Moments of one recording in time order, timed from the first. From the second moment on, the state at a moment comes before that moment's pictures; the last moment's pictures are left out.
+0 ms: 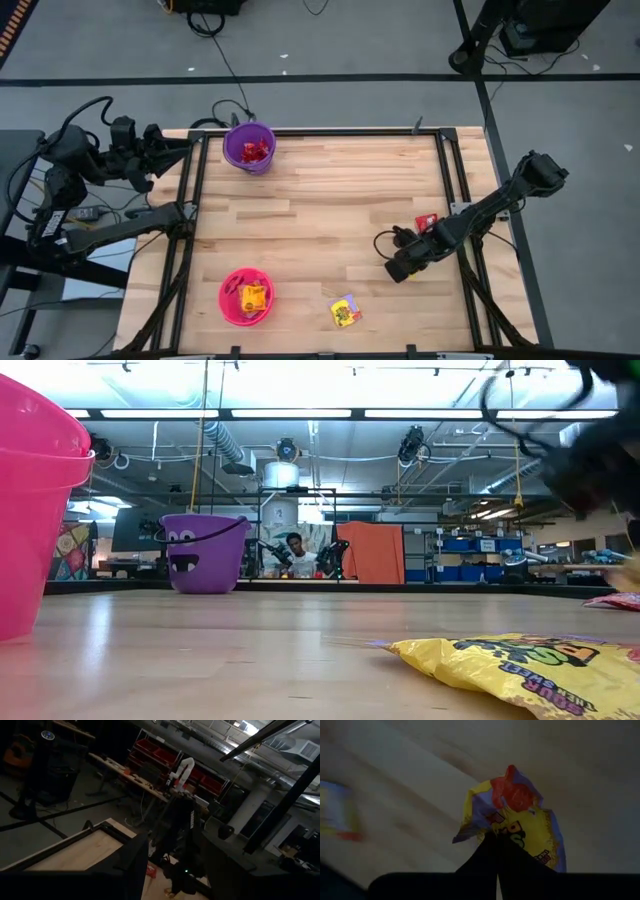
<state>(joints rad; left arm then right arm) 0.56 0.48 1.21 -0.64 0.30 -0.53 0.49 1.34 0.67 -0.60 -0.10 1.61</state>
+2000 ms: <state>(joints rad) 0.56 0.49 1.21 -0.65 0.30 -0.50 0.21 2.19 1.65 0.67 -0.45 1.18</state>
